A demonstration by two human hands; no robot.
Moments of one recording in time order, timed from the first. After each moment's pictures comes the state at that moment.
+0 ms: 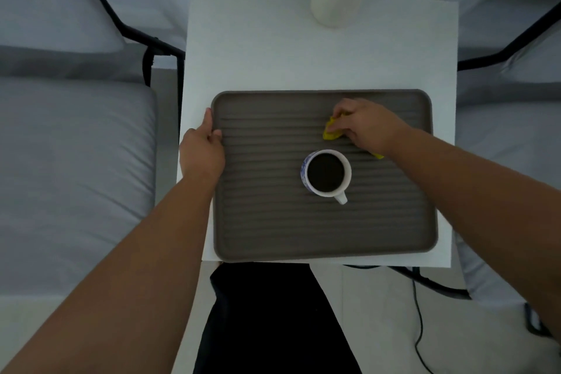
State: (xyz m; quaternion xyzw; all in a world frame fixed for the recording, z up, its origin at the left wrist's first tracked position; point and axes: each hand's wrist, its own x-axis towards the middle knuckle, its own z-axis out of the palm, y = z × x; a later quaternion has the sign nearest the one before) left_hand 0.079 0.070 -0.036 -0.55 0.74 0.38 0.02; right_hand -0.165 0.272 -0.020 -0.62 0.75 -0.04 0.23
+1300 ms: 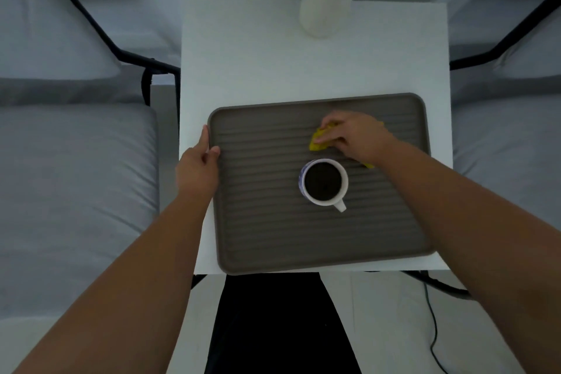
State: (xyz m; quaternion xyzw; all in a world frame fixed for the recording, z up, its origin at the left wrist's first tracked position) left_hand 0.090 0.063 -0.045 -0.51 0.76 0.40 0.03; right_hand -0.157 0.273 -0.027 -0.56 0.78 -0.13 0.24
